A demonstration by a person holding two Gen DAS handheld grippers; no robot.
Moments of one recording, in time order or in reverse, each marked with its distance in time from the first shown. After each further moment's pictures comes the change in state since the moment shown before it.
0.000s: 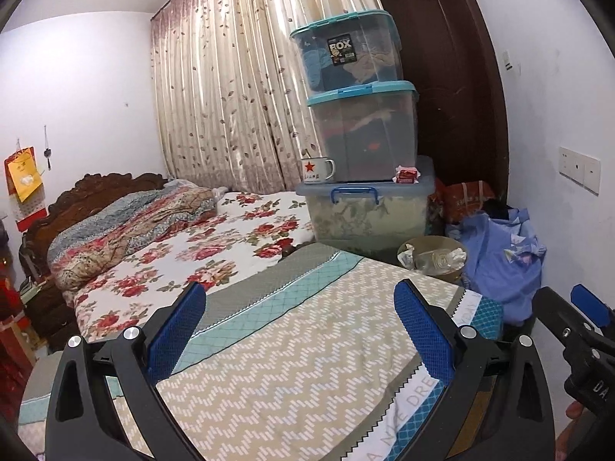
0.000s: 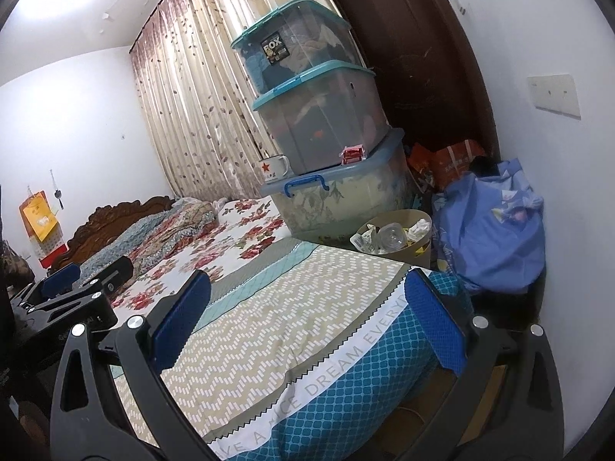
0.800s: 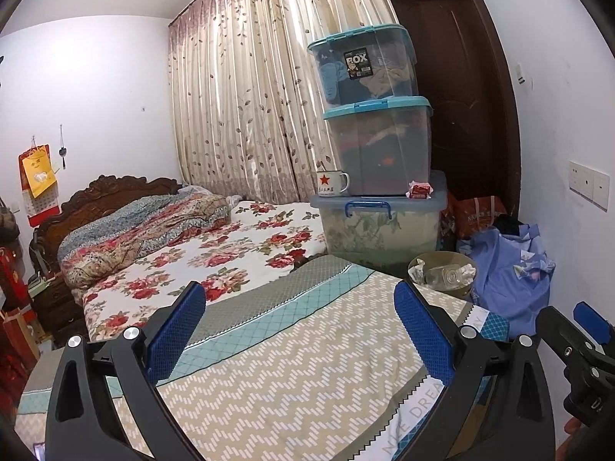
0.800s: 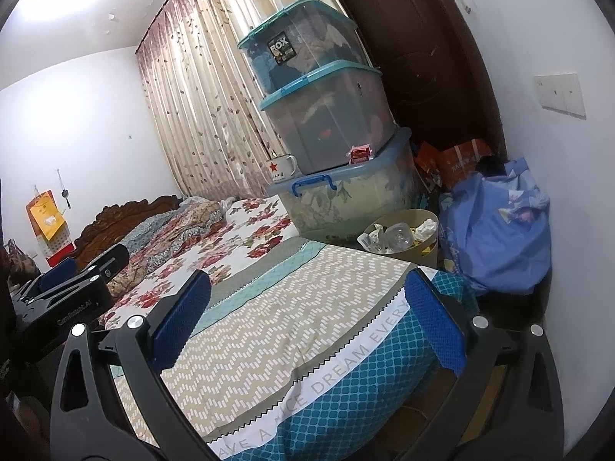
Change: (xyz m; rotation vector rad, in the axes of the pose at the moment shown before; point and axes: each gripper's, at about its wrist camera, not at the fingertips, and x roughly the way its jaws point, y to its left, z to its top) left arm -0.011 0.004 0.004 -0.032 -0.043 0.050; right arm -0.003 0.001 -0.001 -0.004 0.001 0.028
